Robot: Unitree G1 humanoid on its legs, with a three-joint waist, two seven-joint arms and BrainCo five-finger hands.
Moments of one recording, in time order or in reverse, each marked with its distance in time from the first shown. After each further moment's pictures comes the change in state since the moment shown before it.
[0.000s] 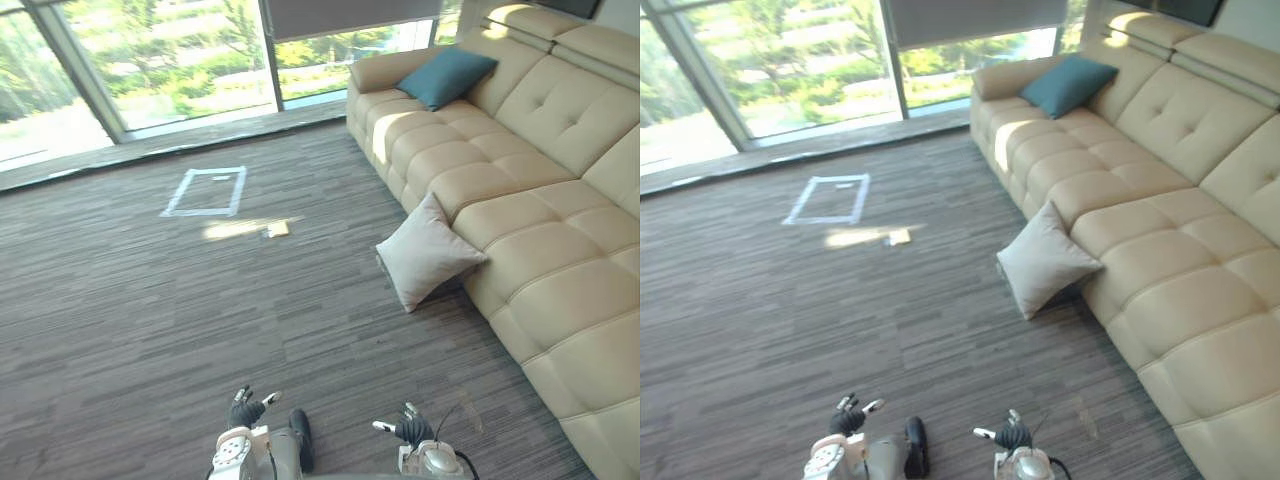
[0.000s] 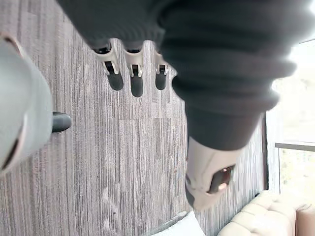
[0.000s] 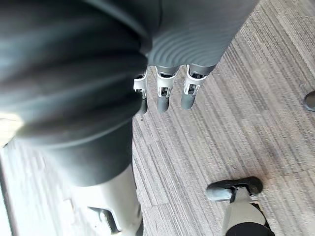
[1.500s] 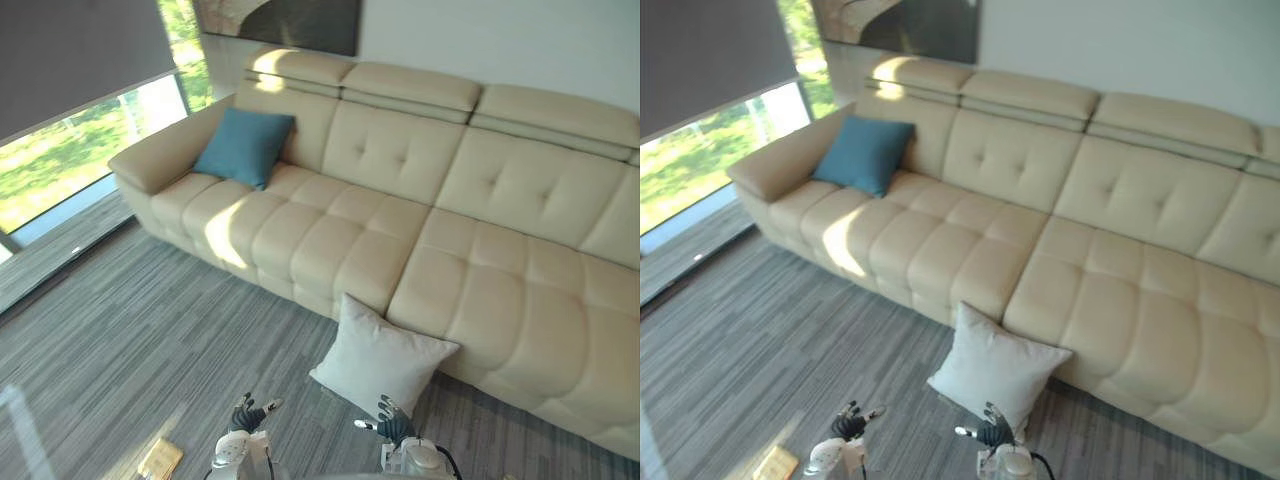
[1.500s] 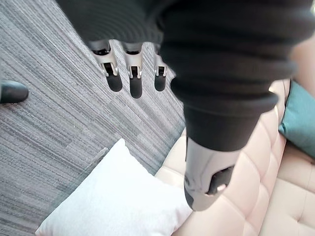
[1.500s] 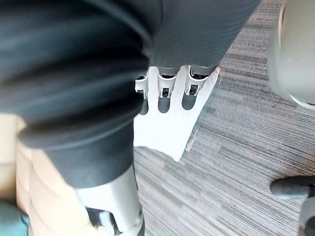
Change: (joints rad) left arm -0.042 -0.008 -0.016 0.111 -0.039 -0.001 -0.008; right arm -0.040 0.022 0.016 0.010 0.004 -0.009 0.005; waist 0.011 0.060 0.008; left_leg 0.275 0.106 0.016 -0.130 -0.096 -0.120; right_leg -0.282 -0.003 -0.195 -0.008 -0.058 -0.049
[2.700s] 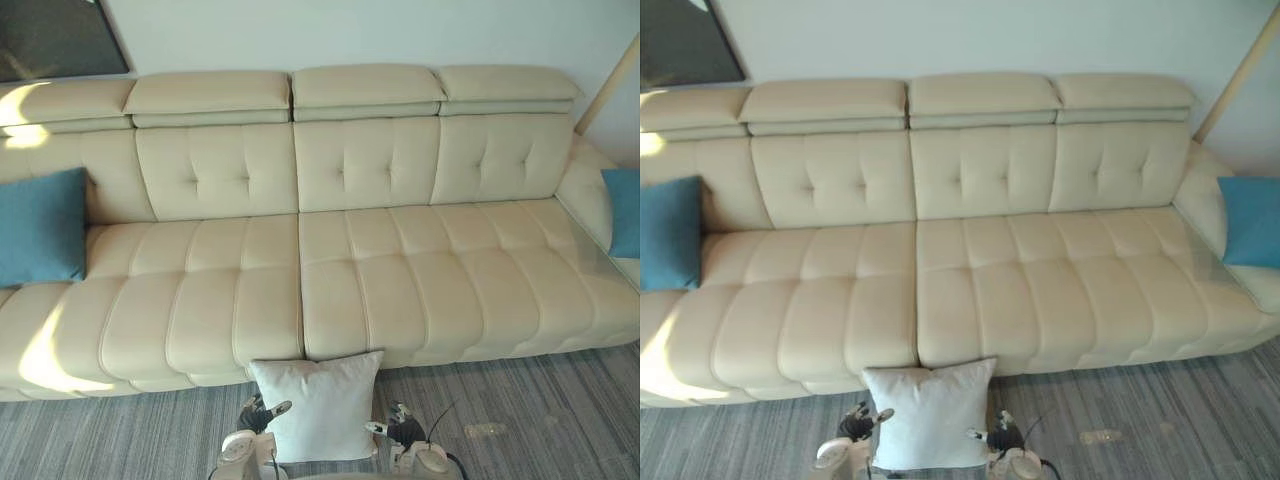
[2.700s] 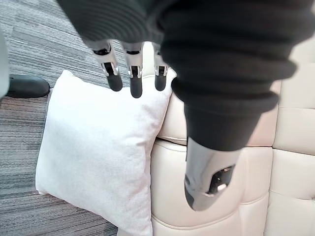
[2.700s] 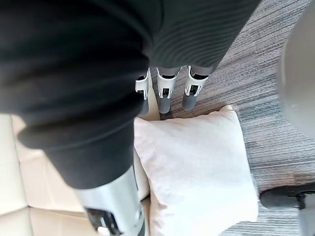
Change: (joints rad) left arm -0.011 -0.010 -0.020 0.021 0.033 0.017 -0.032; right arm -0.004 -0.017 -0.059 0.030 0.005 -0.014 0.004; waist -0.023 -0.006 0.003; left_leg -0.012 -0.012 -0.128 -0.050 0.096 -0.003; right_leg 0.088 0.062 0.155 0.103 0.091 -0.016
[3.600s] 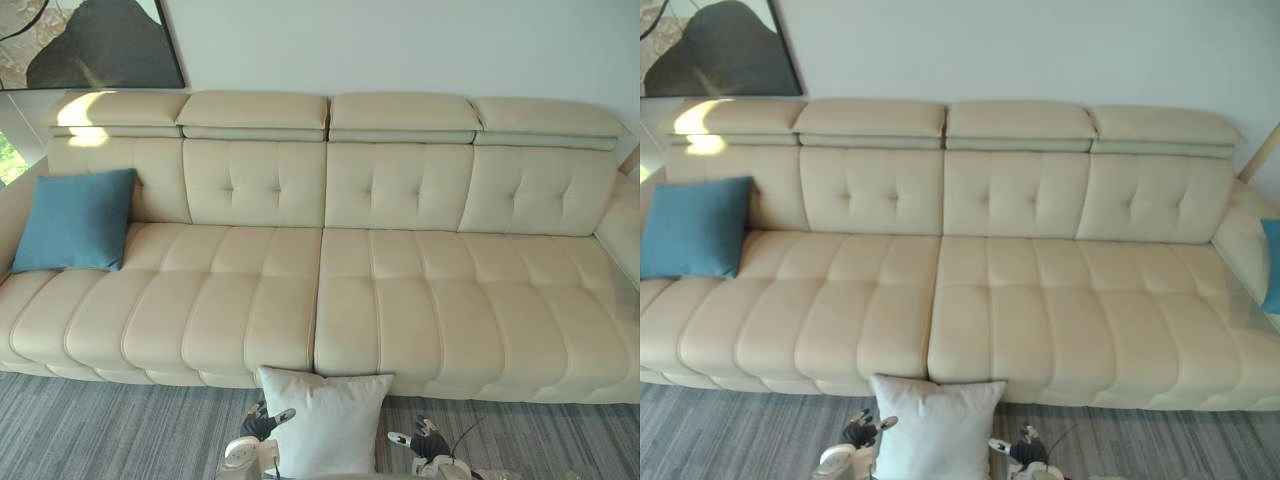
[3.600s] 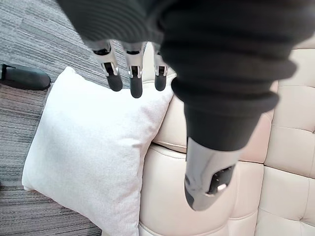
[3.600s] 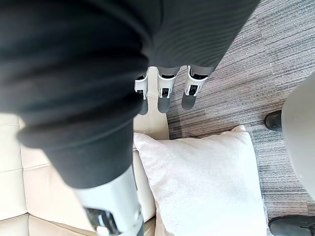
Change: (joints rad) left arm 0.014 -0.003 -0.021 0.017 0.009 -0.003 -0.002; right arm 0.041 -0.035 -0.082 0.019 0.004 -0.005 -0.002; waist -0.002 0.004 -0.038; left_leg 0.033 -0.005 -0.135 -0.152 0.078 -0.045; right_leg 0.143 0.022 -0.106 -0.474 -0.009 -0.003
